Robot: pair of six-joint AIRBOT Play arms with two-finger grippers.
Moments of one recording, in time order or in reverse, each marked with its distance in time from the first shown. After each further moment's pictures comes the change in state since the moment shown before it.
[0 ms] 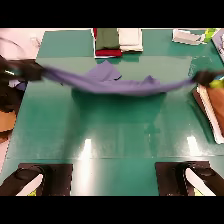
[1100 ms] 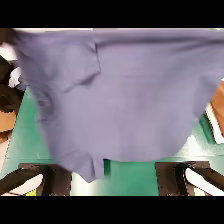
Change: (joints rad) left arm -0.001 -0.311 0.421 0.199 -0.244 -0.077; right arm 0.004 -0.242 0.520 -0.227 0.200 -0.035
